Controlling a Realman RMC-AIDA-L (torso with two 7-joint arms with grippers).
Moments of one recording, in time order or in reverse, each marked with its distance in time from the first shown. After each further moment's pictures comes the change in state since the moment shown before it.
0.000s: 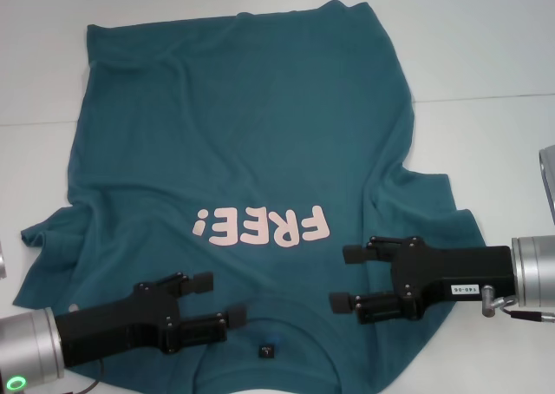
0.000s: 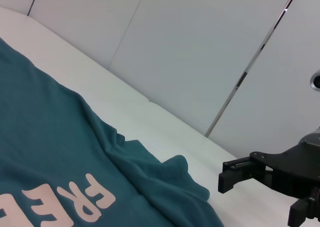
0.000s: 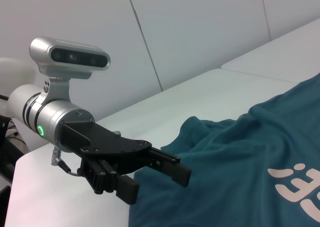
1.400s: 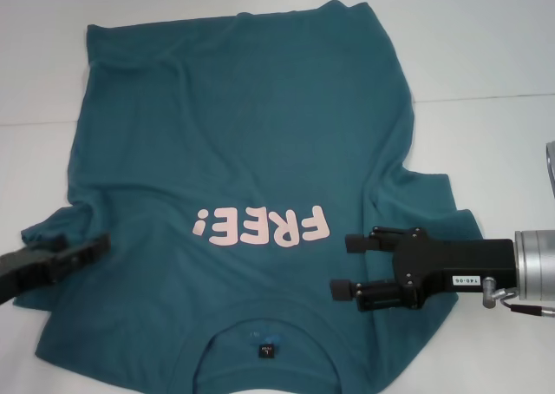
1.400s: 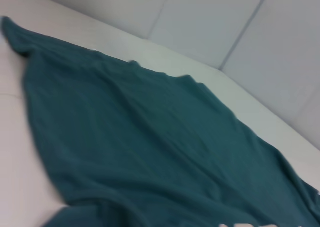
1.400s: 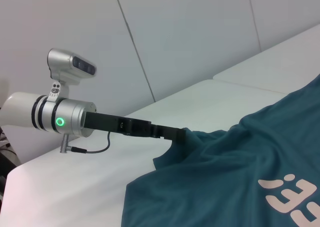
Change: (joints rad) left arm 0.044 0.029 -0.241 0.071 0.009 -0.267 -0.139; right arm 0.000 0.000 0.023 0.001 0.015 0.004 0.001
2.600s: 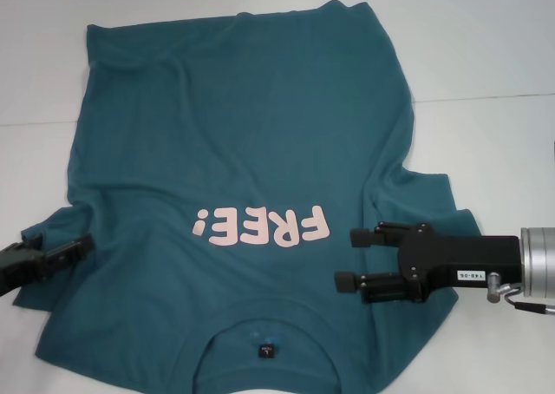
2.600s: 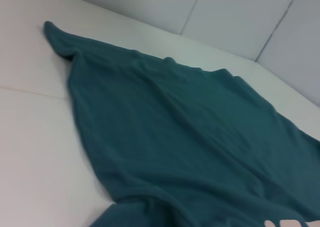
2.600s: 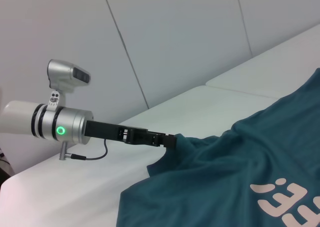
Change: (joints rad) left arm -0.001 0.000 0.029 0.016 0.001 -0.112 -0.001; right arm -0.007 -0.004 0.014 -0.001 0.013 0.000 0.013
